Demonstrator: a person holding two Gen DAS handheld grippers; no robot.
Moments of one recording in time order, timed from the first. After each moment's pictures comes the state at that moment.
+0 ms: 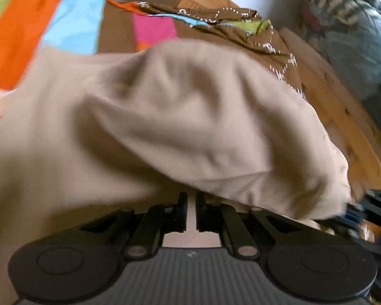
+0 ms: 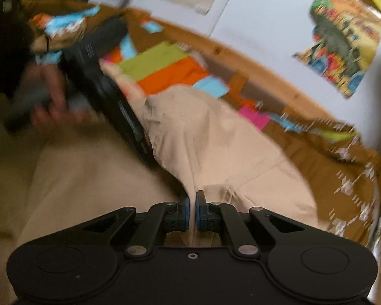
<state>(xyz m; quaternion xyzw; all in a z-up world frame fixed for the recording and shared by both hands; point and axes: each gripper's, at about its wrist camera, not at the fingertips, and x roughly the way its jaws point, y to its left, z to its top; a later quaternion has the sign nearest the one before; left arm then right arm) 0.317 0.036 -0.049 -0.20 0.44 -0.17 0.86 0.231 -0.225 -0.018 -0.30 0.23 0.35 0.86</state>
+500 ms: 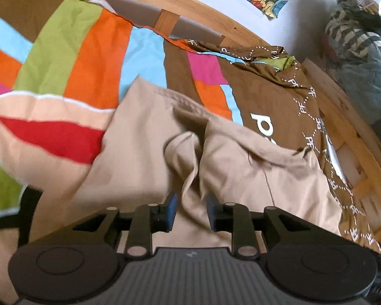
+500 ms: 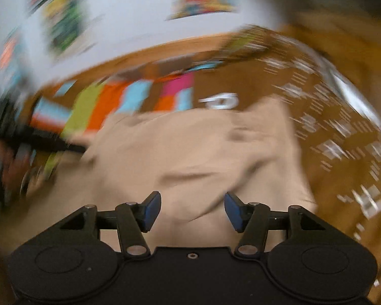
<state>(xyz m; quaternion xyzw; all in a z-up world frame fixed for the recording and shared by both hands) 0.280 0.095 0.000 -0.21 0.42 -0.09 0.88 0.193 -0.328 -0.018 0.09 0.33 0.18 0.92</state>
